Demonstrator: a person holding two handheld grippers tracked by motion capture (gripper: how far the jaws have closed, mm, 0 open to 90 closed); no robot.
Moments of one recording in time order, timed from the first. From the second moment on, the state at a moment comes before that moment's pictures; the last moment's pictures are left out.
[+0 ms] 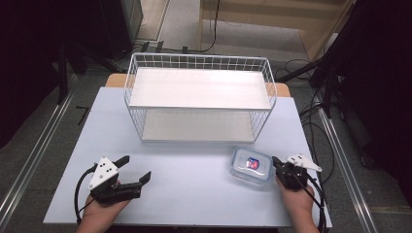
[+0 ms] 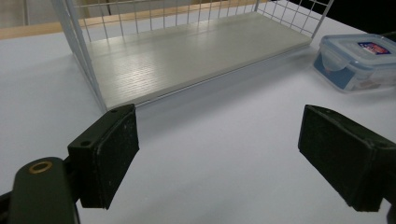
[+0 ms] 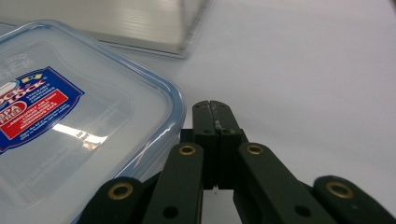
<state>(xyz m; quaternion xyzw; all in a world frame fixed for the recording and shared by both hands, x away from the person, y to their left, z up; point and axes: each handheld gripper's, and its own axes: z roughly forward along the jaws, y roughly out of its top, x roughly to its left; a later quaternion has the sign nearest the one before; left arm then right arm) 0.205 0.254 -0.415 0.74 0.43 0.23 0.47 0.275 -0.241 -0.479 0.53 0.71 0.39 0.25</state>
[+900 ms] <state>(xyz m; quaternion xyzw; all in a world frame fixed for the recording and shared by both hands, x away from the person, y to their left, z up) 0.234 0.229 -0.447 0.75 0.47 0.19 0.42 0.260 -0.105 -0.467 0.43 0.76 0.46 0.17</state>
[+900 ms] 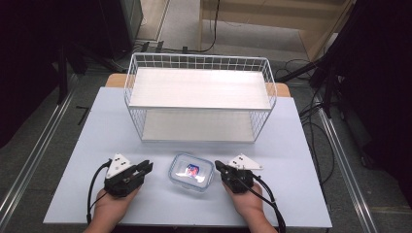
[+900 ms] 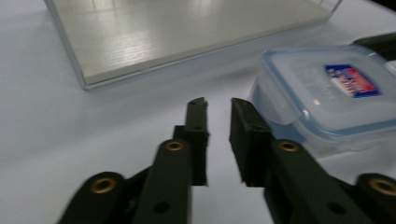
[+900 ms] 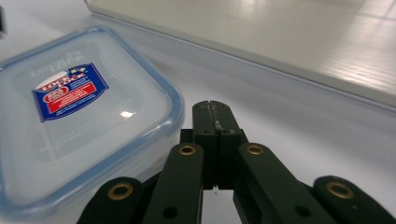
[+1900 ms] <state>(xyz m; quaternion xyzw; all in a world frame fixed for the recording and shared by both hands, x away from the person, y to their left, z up) 0.219 0.196 -0.448 0.78 0.43 0.16 0.42 0.219 -0.164 -0.452 0.44 0.74 0.48 0.17</state>
